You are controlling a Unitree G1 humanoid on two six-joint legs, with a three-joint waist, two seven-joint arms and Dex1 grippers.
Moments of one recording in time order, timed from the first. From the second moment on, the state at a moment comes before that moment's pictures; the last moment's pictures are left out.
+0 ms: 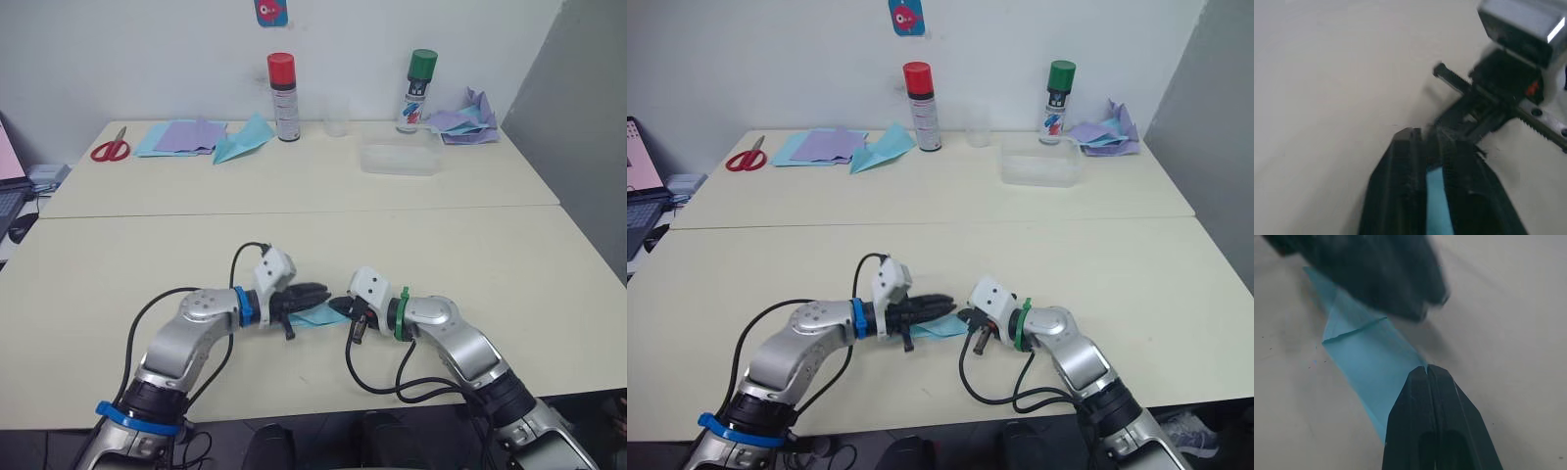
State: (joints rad) left arm -0.26 0.53 -0.22 -0.12 -0.31 0.42 -0.90; right arm -0.35 -0.33 0.43 -0.05 0.05 0.44 0.73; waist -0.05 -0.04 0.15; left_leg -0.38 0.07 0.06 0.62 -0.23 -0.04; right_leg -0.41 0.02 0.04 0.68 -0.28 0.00
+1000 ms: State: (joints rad) left arm 0.06 0.60 -0.01 -0.21 -0.40 0.48 -0.80; right arm -0.36 -0.31 0.46 -0.03 0.02 0.44 0.75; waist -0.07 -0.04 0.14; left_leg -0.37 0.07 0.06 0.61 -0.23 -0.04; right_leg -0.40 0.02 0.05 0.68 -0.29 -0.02
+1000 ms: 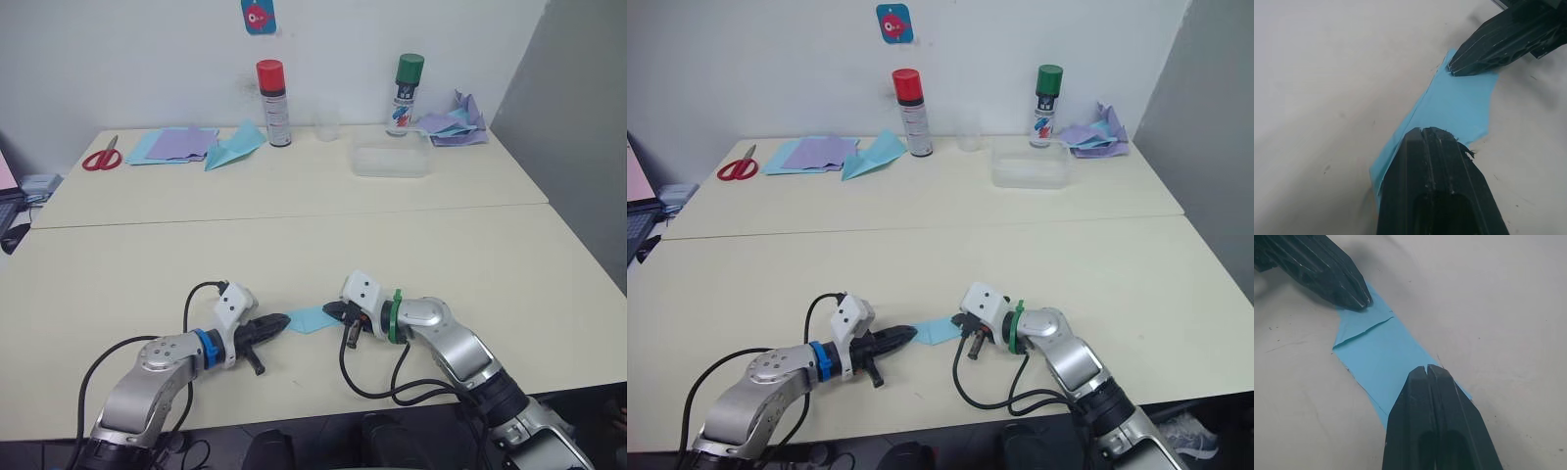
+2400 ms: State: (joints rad) left arm -0.09 0.60 -0.15 -0.19 -0.27 0.42 -0.73; right arm -0.45 -0.21 0.49 0.05 0.01 0.44 0.75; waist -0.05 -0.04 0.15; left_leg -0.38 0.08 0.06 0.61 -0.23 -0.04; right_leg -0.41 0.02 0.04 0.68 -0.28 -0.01
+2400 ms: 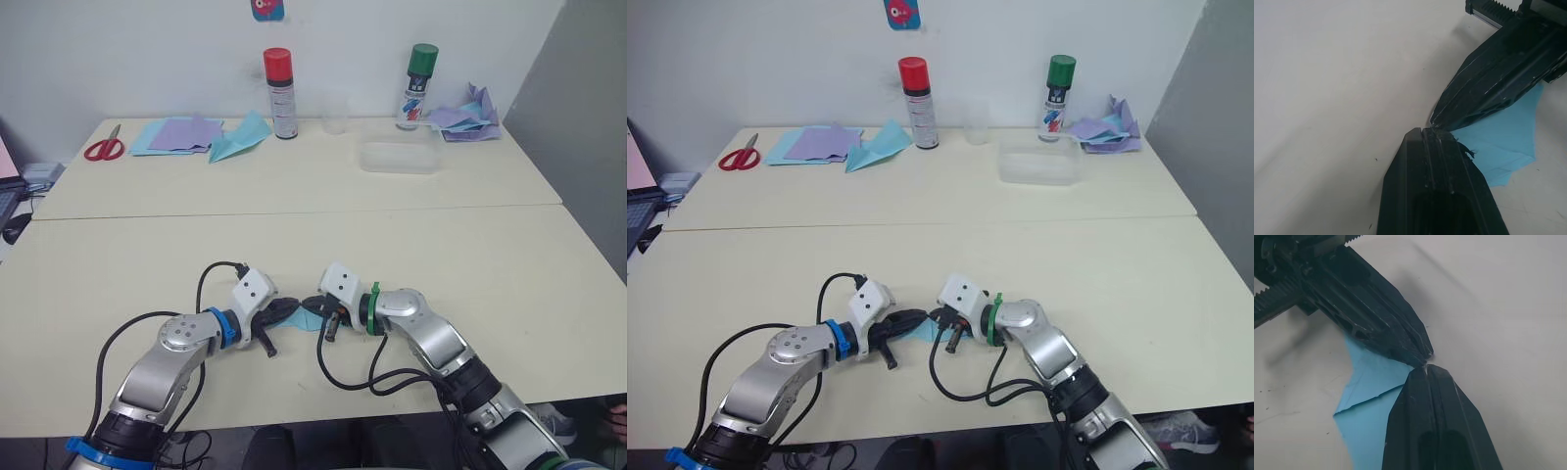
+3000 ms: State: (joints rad) left arm -0.07 0.59 -0.17 -0.18 -0.27 0.42 -0.76; right arm -0.32 -0.42 0.40 -0.10 0.03 0.48 0.76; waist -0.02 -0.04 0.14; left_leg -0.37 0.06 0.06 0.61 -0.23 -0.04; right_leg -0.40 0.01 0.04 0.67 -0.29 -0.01
